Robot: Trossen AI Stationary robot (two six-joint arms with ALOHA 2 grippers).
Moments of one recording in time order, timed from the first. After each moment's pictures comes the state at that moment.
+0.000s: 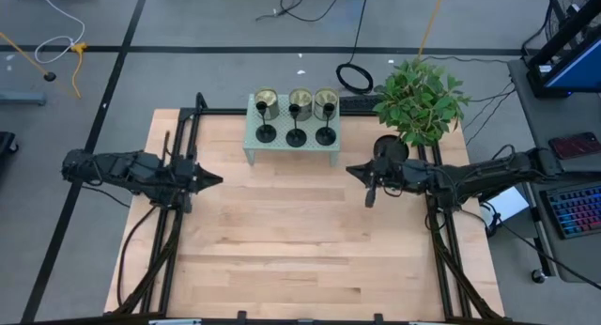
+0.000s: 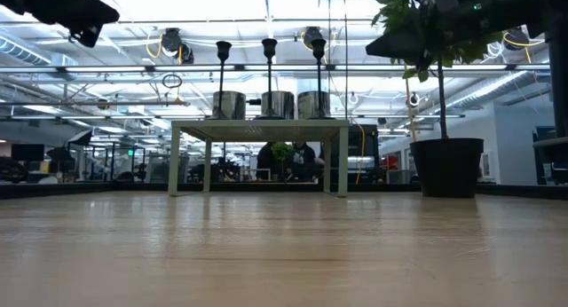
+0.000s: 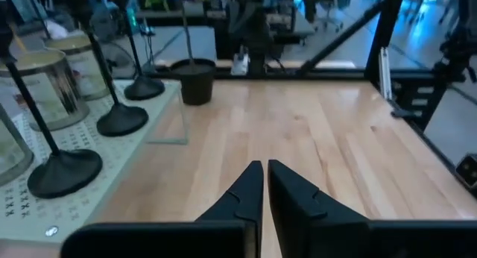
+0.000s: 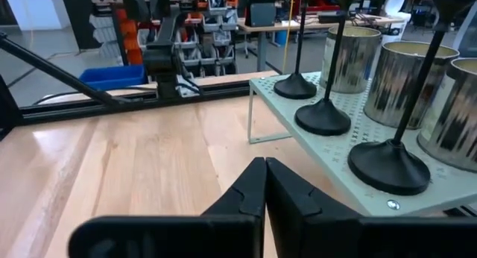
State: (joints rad) left arm -0.22 0.29 0.52 -0.47 -0.24 -0.06; right arm 0.06 0.92 0.44 0.33 0.34 0.09
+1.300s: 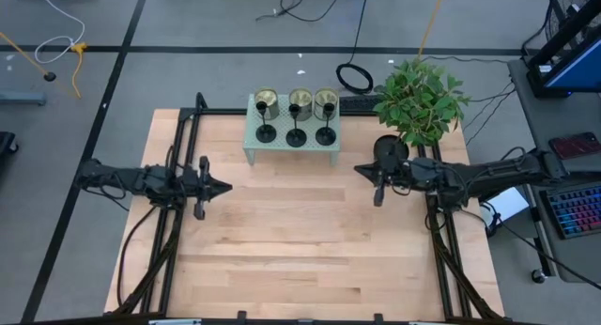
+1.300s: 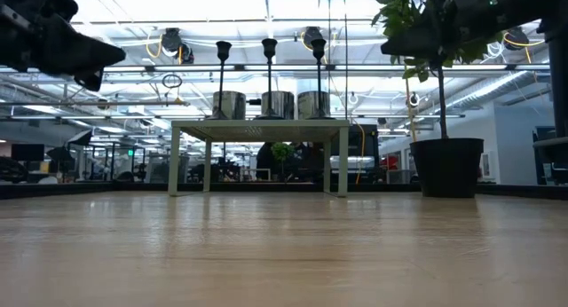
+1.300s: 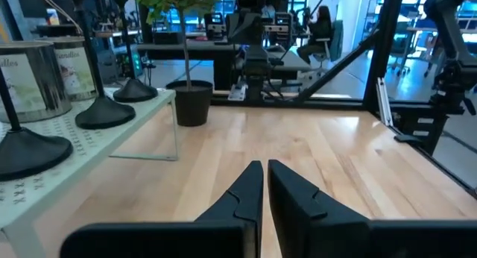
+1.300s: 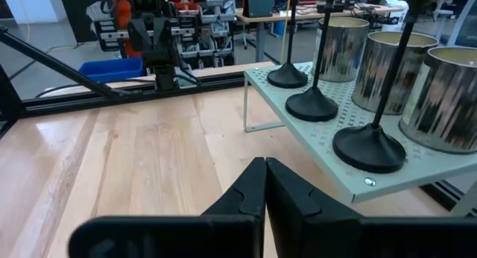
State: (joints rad) left arm -0.22 0.04 0.11 -0.11 -0.24 -0.04; right arm 0.06 0.78 0.44 0.16 0.34 0.12
